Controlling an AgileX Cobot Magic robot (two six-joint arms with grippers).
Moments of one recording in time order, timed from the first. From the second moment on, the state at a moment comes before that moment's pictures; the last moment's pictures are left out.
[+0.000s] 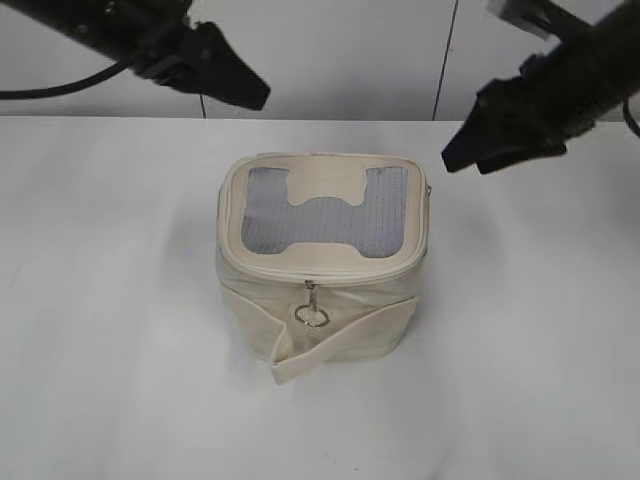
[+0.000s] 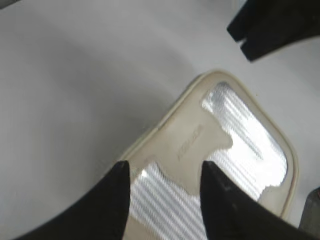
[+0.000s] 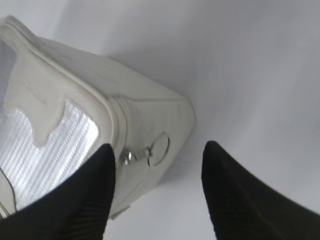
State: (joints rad) left arm -0.32 1.78 -1.44 -0.89 0.96 0.95; right arm 0.14 1.81 -1.32 0.71 0.90 -0.62
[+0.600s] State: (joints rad) left arm -0.52 2.19 -1.98 -0.72 1.15 0.95; right arm 0.13 1.66 -0.88 0.92 0.66 -0.94
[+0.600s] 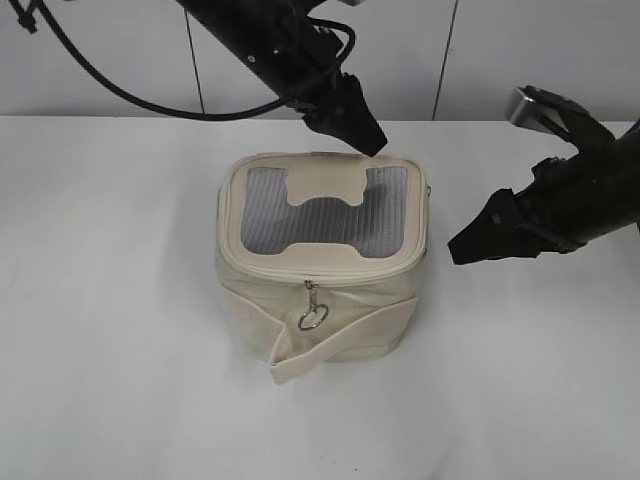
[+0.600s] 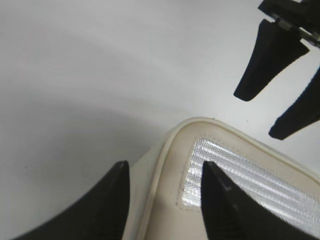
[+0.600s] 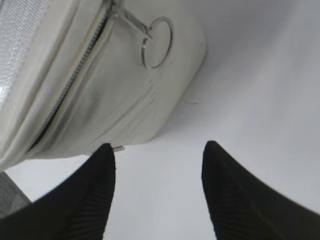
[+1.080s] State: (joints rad) left arm -0.54 2.26 -2.00 -0.73 1.15 0.95; right arm 0.13 1.66 -0.88 0.99 0.62 -1.01
